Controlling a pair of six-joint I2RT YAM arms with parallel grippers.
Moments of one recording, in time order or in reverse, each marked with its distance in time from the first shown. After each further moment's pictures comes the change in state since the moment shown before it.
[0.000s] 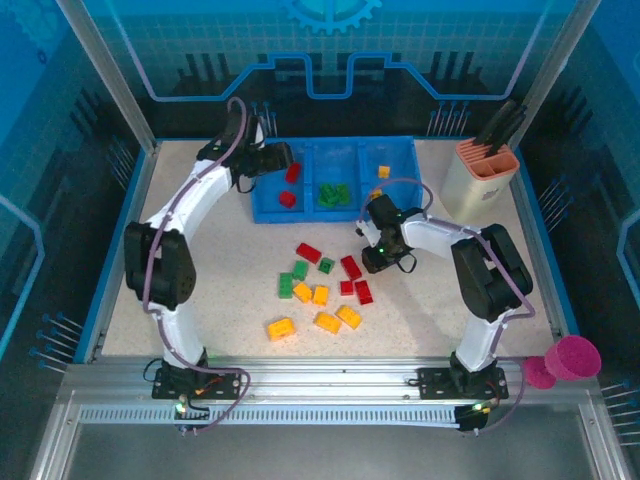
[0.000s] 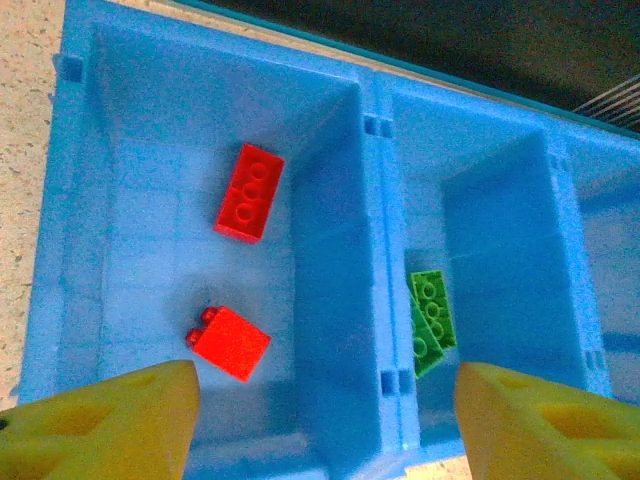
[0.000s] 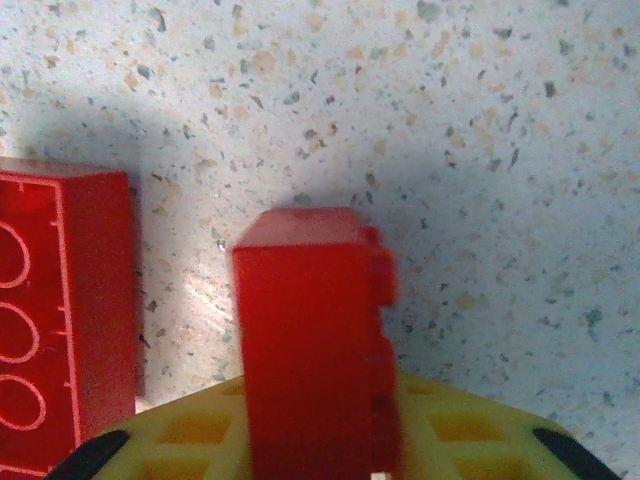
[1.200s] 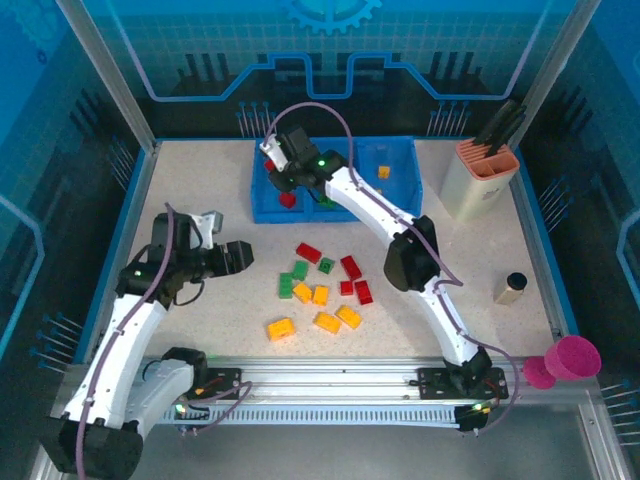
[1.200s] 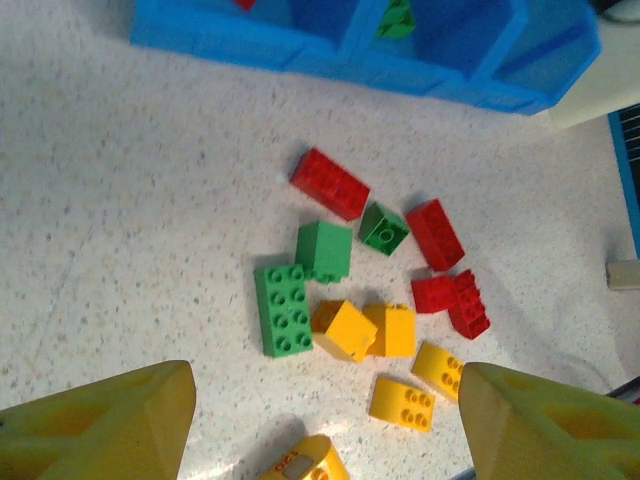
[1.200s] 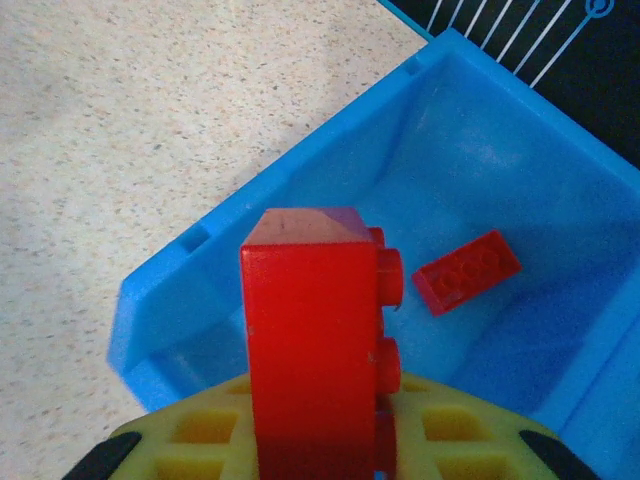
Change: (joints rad) left arm 0.117 -1.017 -0.849 -0.245 0.270 0.092; right arm 0.256 0.647 1.378 -0.108 0.146 -0.089
